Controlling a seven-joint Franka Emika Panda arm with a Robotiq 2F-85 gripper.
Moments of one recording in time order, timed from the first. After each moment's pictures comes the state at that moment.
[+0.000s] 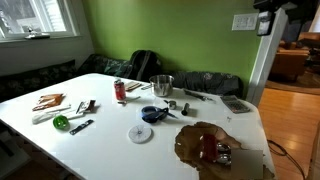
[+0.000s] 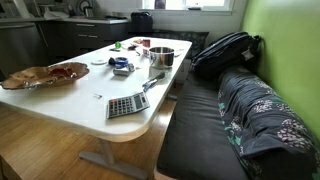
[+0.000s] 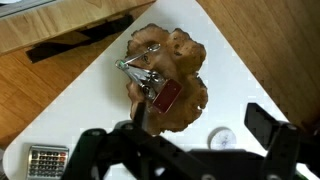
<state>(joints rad) 0.12 -0.67 0.23 -2.48 0.40 1.83 0.54</state>
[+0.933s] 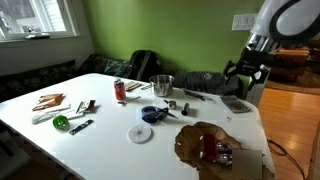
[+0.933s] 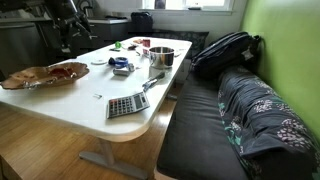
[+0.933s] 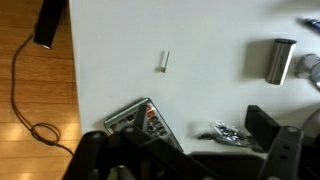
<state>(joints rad) -0.27 -0.19 0.28 -2.78 0.13 2.81 0.93</state>
